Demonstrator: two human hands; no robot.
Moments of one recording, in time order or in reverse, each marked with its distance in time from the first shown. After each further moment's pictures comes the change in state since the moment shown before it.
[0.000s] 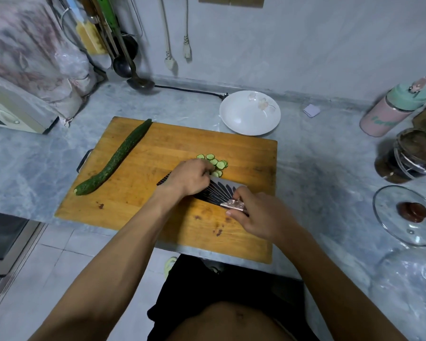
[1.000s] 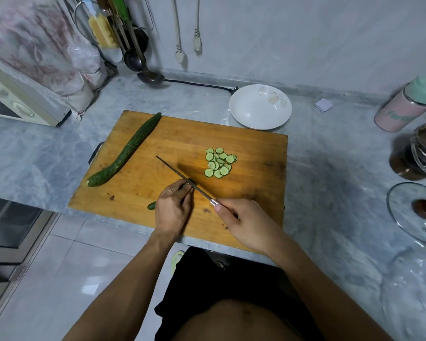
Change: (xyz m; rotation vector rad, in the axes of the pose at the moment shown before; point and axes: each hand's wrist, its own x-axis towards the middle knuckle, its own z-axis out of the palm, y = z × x) left_hand -0.076 -0.061 0.085 -0.130 0.663 -0.041; right_hand -0.006 -0.053 0.019 0.585 -0.015 0.038
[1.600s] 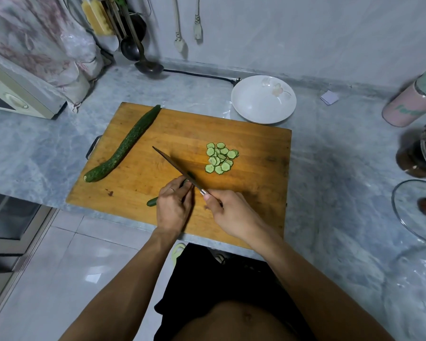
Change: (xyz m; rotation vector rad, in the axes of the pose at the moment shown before) left_hand 0.000 -0.008 0.012 -0.003 0.074 0.068; right_hand 0.033 -0.001 0.019 -0.022 -0.014 0.133
